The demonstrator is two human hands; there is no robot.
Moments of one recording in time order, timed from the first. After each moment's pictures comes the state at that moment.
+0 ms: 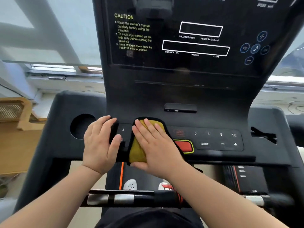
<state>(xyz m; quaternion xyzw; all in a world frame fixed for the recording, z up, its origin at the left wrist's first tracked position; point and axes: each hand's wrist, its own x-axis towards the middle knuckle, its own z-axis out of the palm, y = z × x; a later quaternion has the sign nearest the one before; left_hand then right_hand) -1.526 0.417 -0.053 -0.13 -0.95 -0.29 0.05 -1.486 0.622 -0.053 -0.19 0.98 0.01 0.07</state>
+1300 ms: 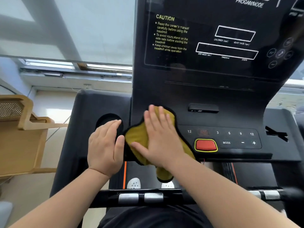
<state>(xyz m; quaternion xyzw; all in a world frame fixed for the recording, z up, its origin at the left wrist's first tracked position) -1.537 0.349 -0.064 -0.13 -0.94 -0.32 0.03 -1.522 0.544 -0.041 -0.06 0.99 -0.03 0.09</state>
